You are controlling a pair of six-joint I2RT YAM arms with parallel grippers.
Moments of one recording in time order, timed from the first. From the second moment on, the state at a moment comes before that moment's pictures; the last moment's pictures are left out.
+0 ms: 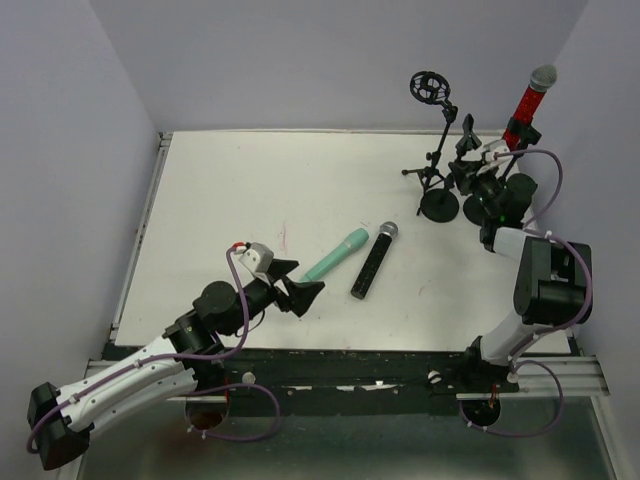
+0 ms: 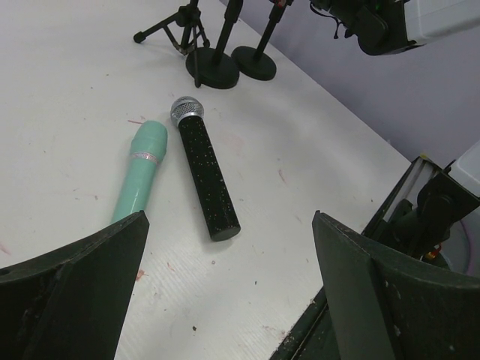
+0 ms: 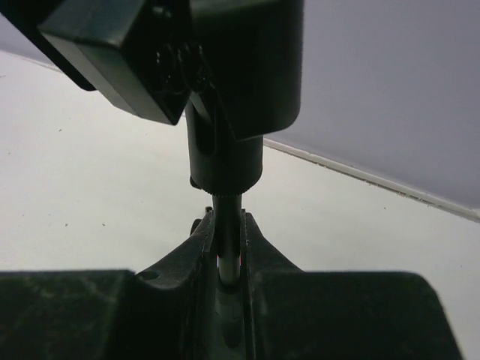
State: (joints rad) left arm -0.95 0.50 0.32 0.18 -0.09 -0.38; right arm -0.17 1.68 0.80 0.97 -0.59 -0.06
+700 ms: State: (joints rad) left arm -0.95 0.43 0.32 0.18 -0.07 -0.38; right arm -0.20 1.25 0.79 0.20 -0.97 -0.28
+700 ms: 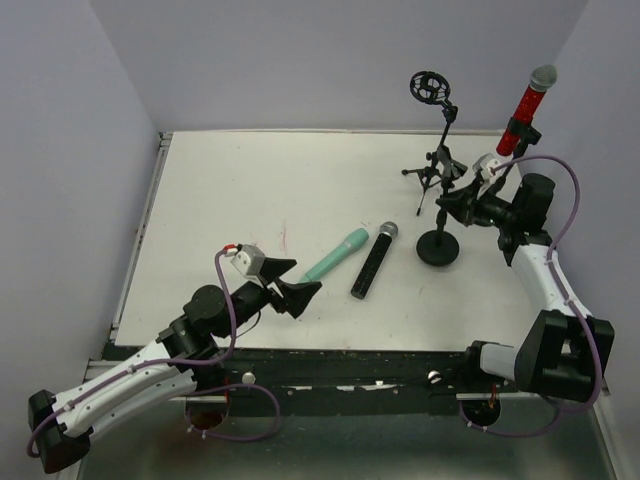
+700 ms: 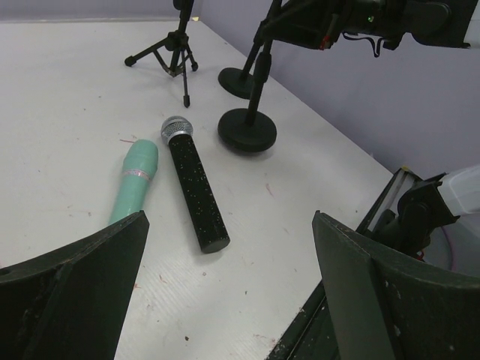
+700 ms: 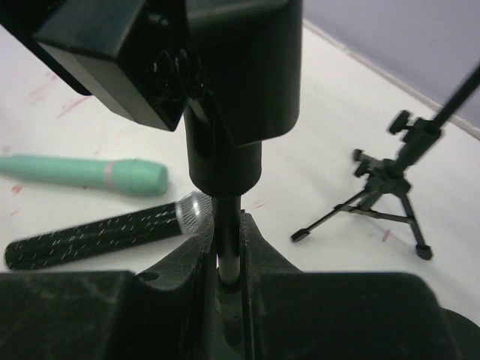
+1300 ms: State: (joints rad) left arm -0.95 0.49 0.32 0.18 -0.07 -0.38; right arm -0.14 1.20 0.81 -0.27 -1.35 -0.68
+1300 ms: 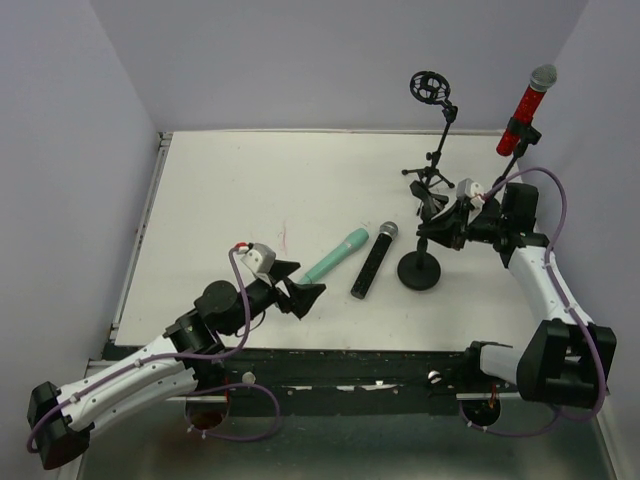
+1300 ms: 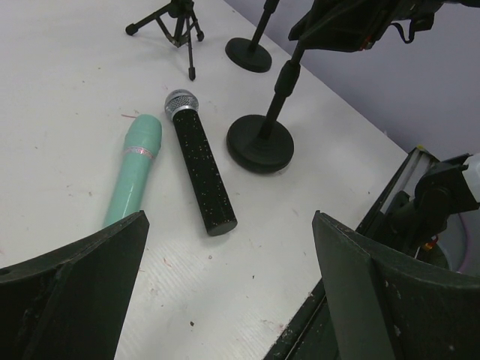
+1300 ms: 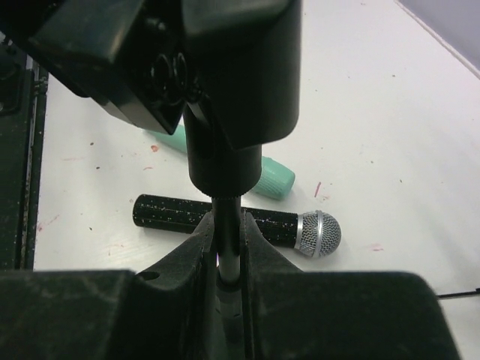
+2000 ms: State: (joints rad) left arm -0.95 0.61 0.34 0.19 -0.04 -0.38; right arm -0.17 1.22 0.77 -0.39 -1.32 -0.81
